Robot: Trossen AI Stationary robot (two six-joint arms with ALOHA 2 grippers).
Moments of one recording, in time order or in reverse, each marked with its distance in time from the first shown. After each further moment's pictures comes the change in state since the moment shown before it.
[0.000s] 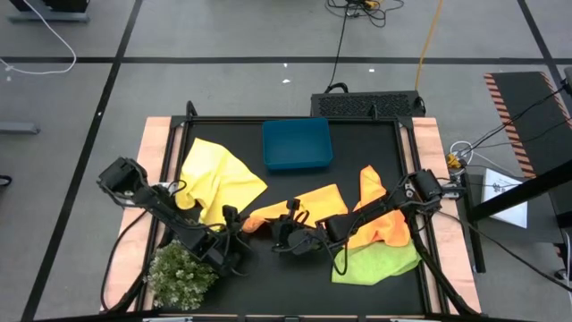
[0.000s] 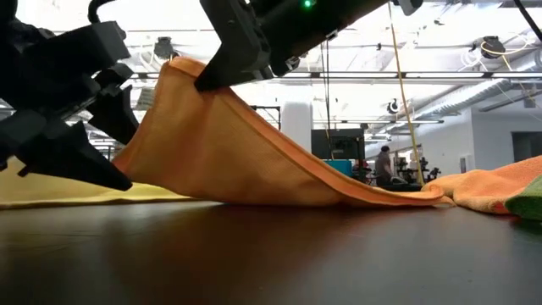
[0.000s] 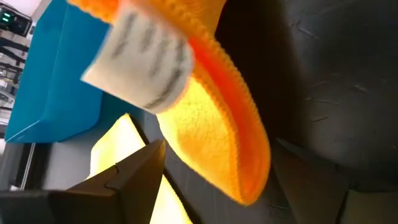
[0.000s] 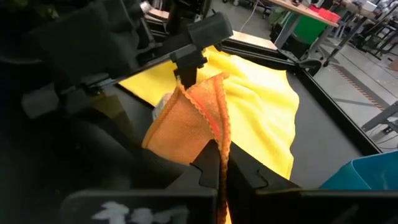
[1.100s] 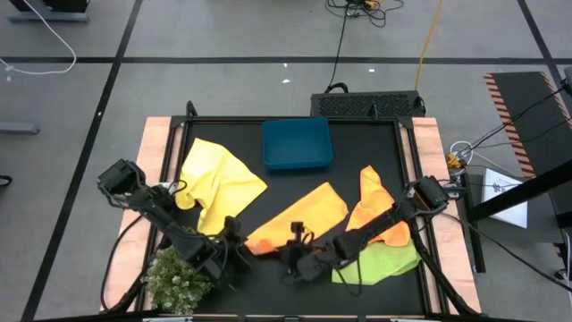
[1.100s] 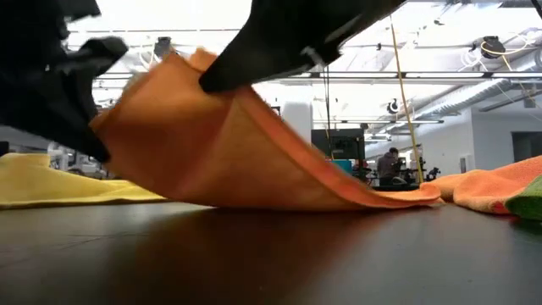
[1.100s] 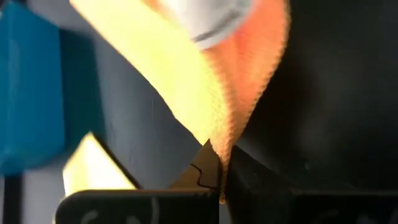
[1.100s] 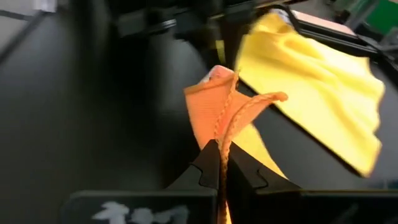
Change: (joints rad) left arm -0.070 0.011 0.161 -0.185 0.145 0.056; right arm 0.138 0.000 -0.010 -0.104 -0.111 0.105
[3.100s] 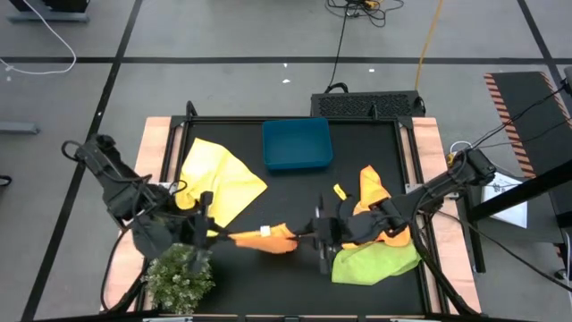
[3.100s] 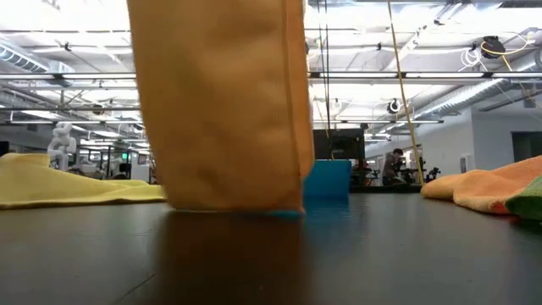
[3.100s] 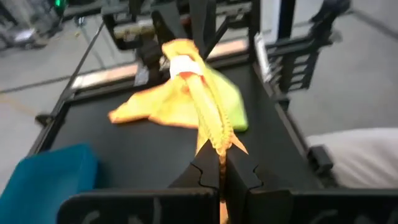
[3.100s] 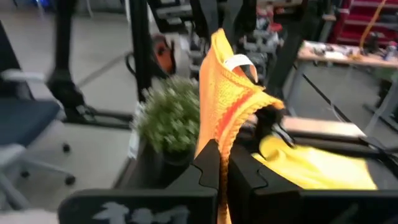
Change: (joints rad) left arm -0.054 -0.423 0.493 -0.163 0.048 0.076; right arm -0.006 -0.491 0.001 -0.068 -0.206 -0.060
